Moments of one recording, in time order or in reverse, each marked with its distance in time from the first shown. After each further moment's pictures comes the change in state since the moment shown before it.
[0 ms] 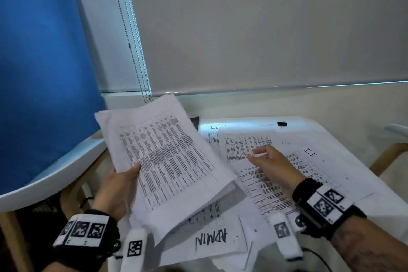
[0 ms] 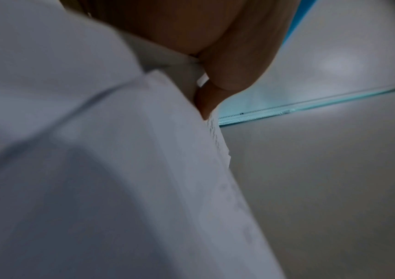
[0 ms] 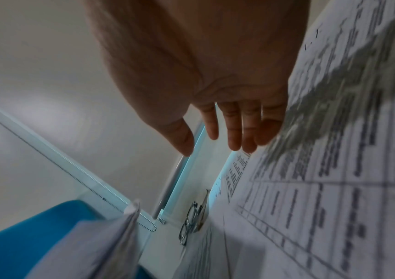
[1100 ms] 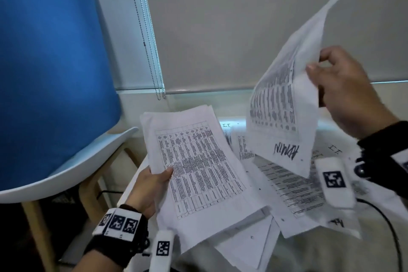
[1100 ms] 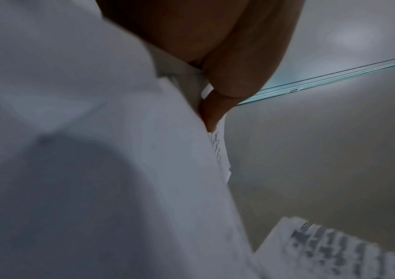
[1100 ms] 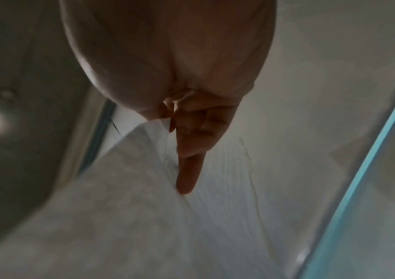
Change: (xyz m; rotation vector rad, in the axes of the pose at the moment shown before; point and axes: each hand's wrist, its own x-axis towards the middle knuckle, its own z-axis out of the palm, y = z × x) left_hand -0.009 -0.022 0.021 -0.048 -0.126 -0.075; right_hand -0.043 -0.120 -0.068 0.162 0.254 -0.742
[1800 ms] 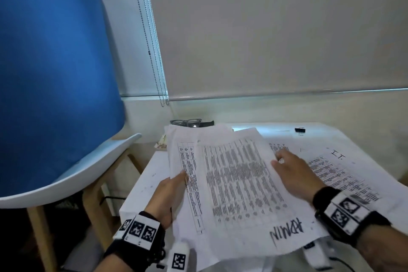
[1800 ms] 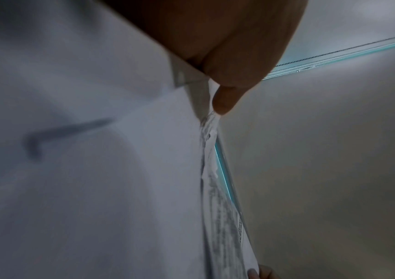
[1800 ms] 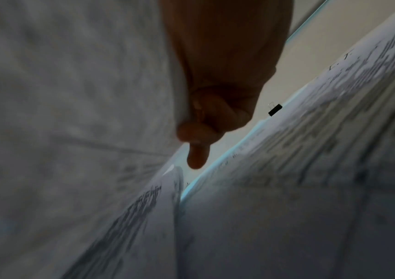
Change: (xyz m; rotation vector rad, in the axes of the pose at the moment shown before) left_hand 0.001 -0.016 0.027 0.097 -0.009 -0.104; right_hand -0.063 0.138 0.036 -0.525 -0.365 0.415
